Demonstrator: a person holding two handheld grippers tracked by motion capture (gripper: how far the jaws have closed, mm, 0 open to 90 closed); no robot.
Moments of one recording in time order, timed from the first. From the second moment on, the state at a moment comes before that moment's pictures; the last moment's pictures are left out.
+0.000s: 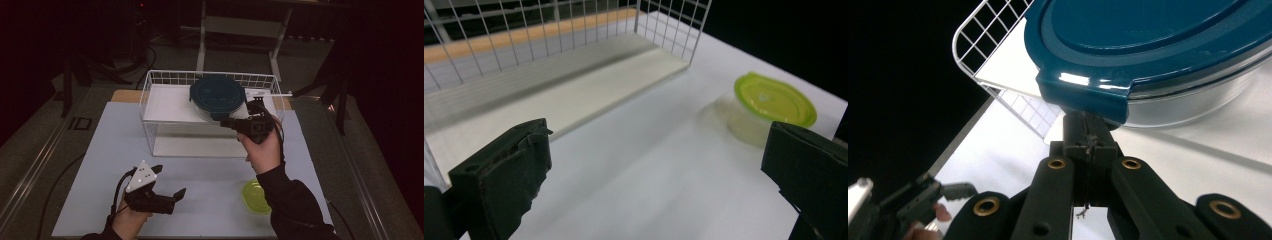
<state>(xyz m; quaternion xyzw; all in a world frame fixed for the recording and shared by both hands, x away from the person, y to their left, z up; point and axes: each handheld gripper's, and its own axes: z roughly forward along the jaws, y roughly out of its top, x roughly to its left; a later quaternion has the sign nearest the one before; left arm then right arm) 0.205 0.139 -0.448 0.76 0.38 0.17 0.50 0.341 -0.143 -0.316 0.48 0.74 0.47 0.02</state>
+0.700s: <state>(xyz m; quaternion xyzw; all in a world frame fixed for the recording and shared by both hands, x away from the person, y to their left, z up) 0.204 0.151 -0.469 0.75 0.39 0.19 0.49 0.362 -0.138 -0.321 0.49 0.74 0.46 0.03</state>
